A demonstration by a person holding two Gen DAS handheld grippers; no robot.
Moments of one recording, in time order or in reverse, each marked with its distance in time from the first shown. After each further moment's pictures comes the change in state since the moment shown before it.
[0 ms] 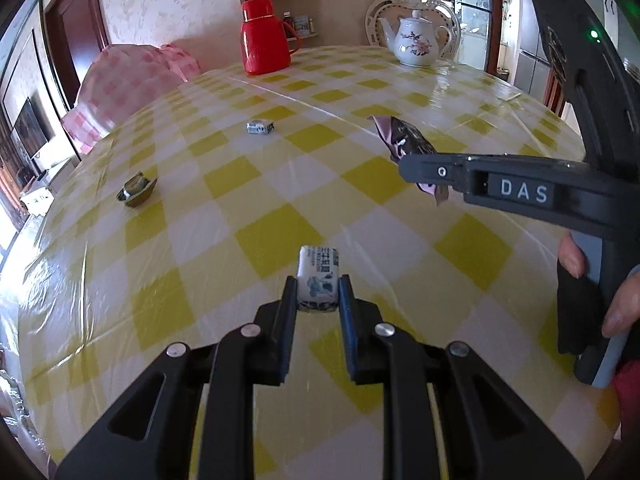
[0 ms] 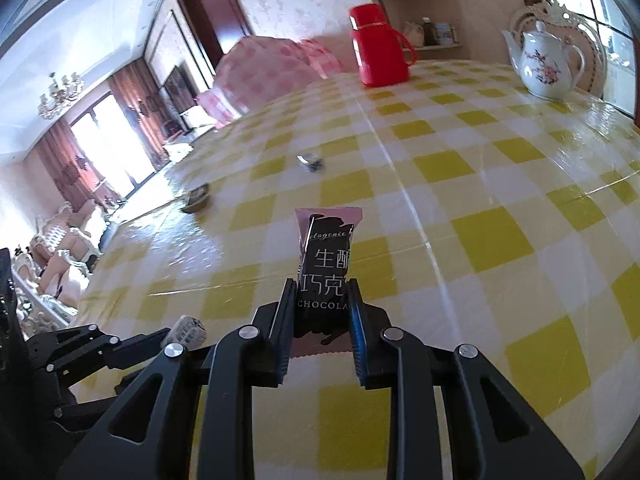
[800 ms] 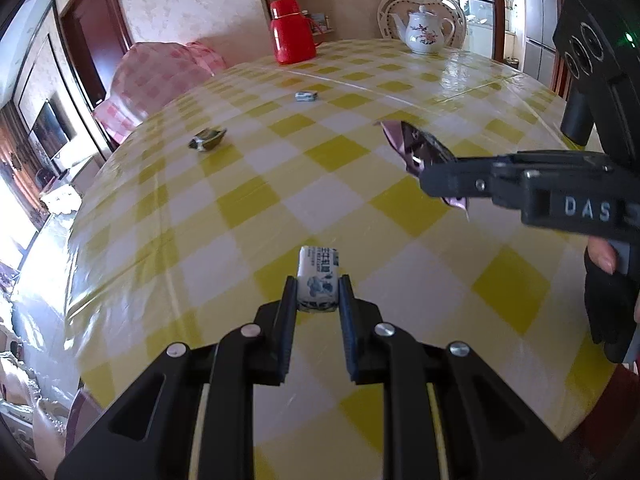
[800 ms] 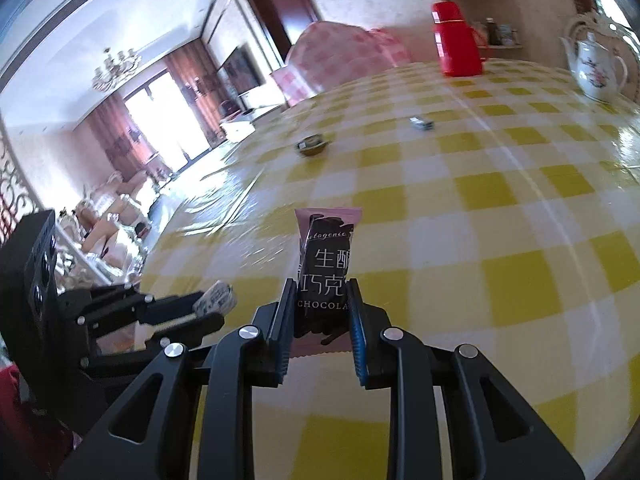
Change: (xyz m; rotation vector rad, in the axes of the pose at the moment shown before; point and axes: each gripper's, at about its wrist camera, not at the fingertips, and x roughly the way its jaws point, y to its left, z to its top) left arm -0.080 0.037 -0.087 0.011 0.014 0.080; right arm -0.045 0.102 -0.076 -0.110 0.052 0.184
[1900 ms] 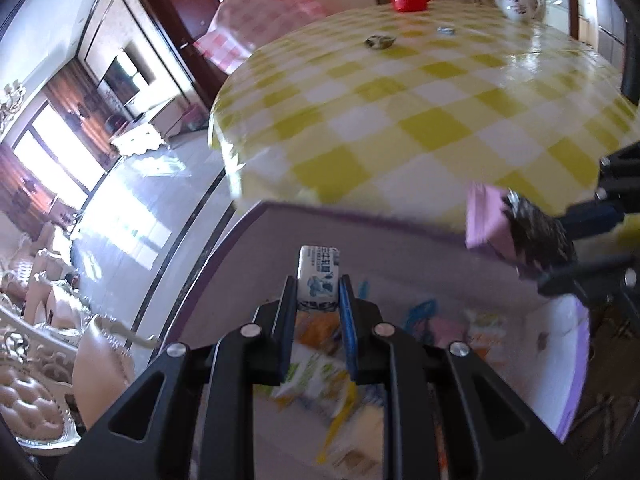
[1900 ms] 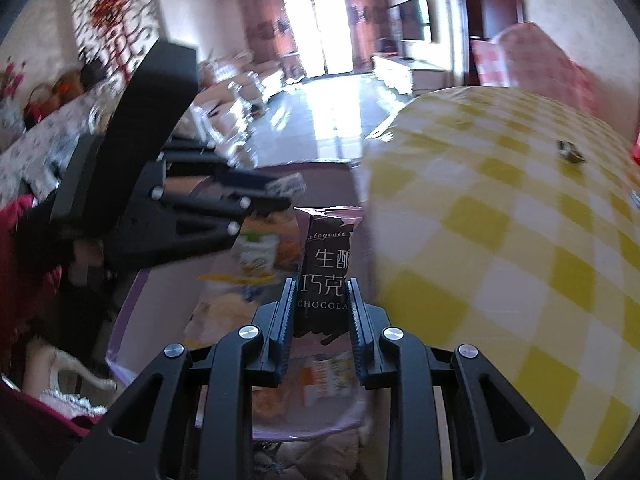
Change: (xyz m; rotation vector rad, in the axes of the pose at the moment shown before) left arm -0.101 0.148 -0.163 -0.111 0.173 0.271; right arm 0.026 0.252 -0.102 -0.545 0.228 0.306
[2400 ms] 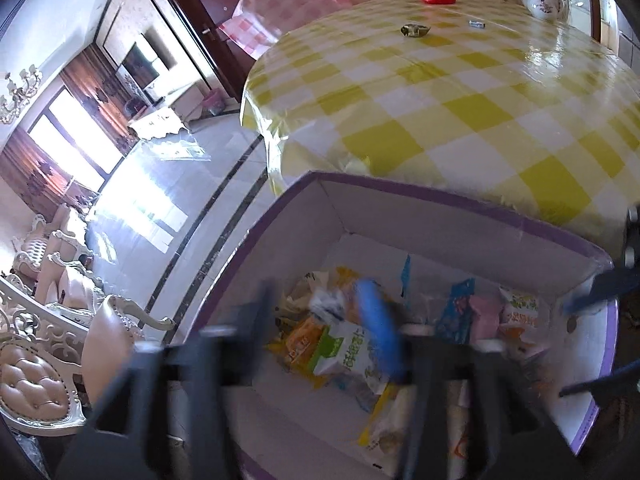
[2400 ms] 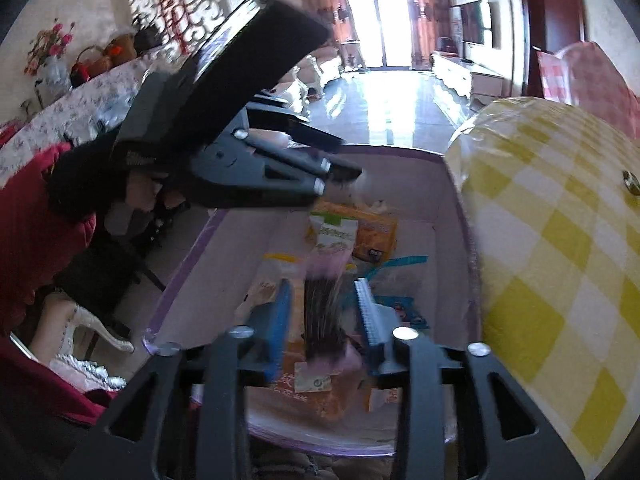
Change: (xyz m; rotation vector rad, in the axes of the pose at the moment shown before) left arm 0.000 0.024 -0.012 -0.038 0.023 0.068; right arm 0.008 0.036 -0.005 -0.078 0.012 0.126
